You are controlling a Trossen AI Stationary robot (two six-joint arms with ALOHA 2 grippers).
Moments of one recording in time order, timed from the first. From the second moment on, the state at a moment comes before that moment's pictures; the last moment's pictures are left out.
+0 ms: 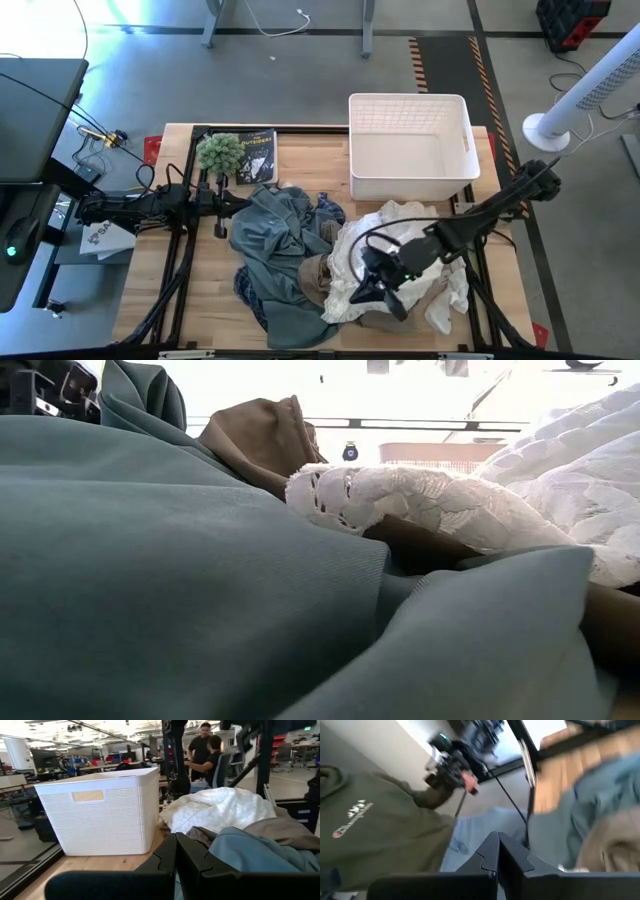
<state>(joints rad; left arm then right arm) -0.04 0.03 0.01 0.08 -0.14 0.11 0.54 1.47 1.18 -0.07 -0.04 0.69</state>
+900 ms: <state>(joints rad) -0.04 0.03 0.01 0.07 -0.19 0.11 0.52 1.49 1.18 -0.71 -0.03 0.66</state>
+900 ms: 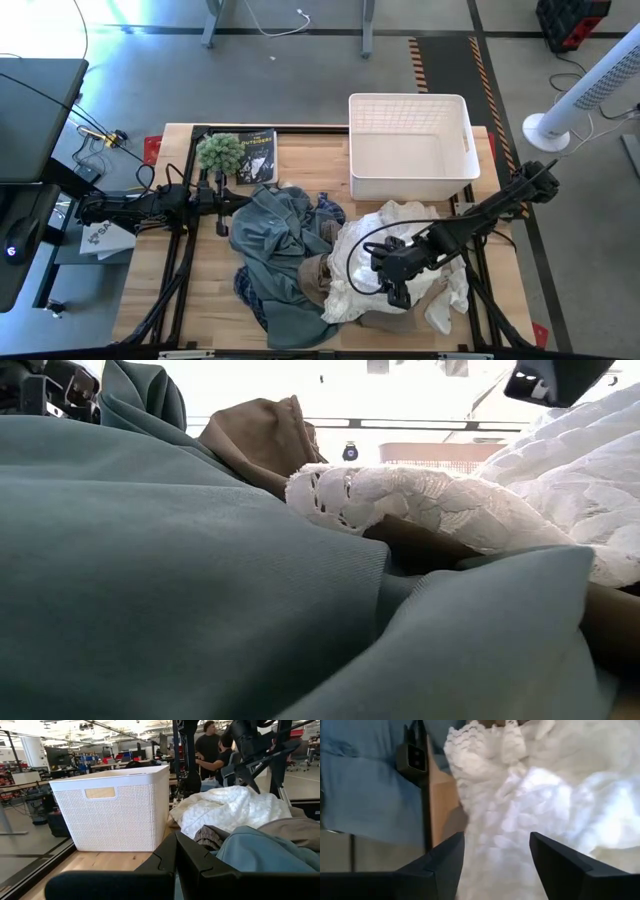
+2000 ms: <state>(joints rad) -0.04 0.03 0.01 0.06 -0.19 0.08 0.50 1.60 1.01 -0.56 -0.01 0.65</state>
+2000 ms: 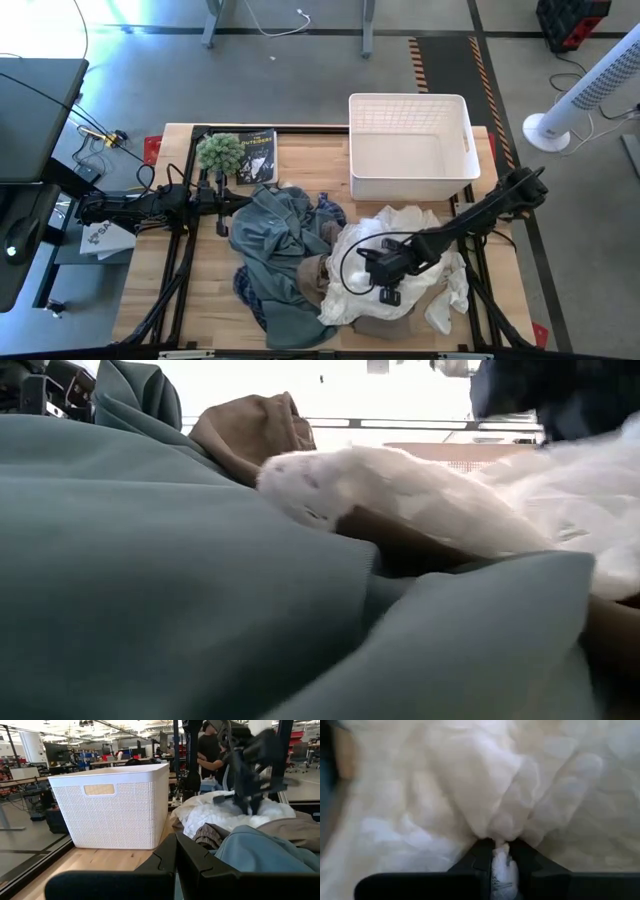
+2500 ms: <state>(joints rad) -0.04 0.03 0.01 0.06 -0.19 0.08 0.52 1.34 1.60 -0.69 1.02 0.19</state>
